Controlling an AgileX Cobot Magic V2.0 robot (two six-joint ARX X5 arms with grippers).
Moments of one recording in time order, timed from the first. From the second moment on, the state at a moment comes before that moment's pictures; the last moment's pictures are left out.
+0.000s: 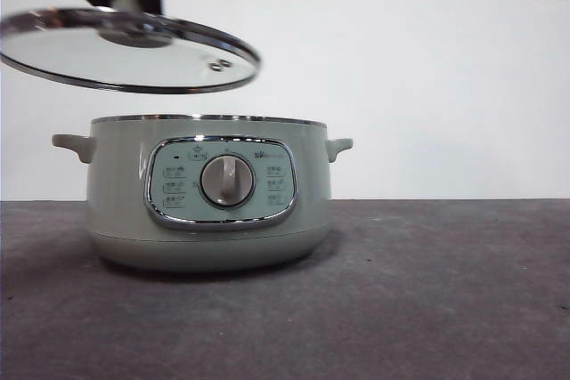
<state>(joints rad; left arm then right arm) -0.38 1.69 1.86 -1.24 0.08 0.11 0.75 1.07 1.69 -1.36 0.26 0.05</state>
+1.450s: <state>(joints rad) -0.48 1.88 1.88 -1.06 0.04 0.09 0.75 0.78 1.30 -1.34 0.27 0.20</state>
